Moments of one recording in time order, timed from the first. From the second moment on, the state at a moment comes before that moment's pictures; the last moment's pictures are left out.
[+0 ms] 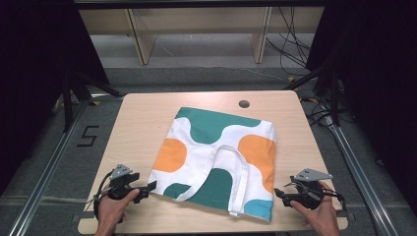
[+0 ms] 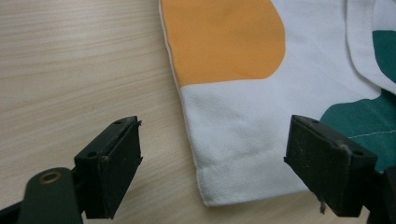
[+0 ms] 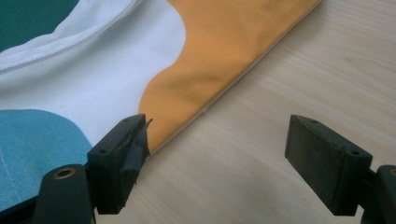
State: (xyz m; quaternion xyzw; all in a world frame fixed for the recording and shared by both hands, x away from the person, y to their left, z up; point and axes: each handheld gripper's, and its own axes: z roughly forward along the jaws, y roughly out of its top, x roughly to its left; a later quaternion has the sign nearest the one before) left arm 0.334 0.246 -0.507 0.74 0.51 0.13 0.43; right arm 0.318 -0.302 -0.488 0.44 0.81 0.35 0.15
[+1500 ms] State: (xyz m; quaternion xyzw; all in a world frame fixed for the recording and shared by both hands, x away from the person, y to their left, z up) left arm 0.367 0.233 -0.510 0.80 0.46 0.11 0.37; right arm 0.320 -0.269 -0.507 0.44 0.82 0.37 0.08
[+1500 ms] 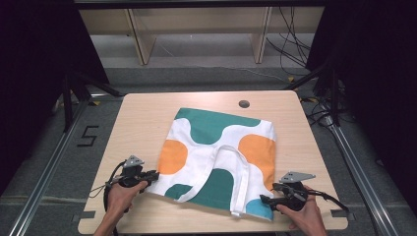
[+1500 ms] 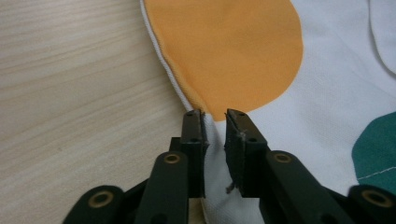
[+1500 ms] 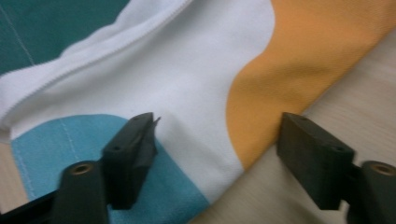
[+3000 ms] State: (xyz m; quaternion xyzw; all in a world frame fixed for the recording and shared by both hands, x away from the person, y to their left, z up) left arm 0.288 0.157 -0.483 0.81 0.35 0.05 0.46; right arm 0.330 -0.287 -0.483 0.37 0.82 0.40 0.15
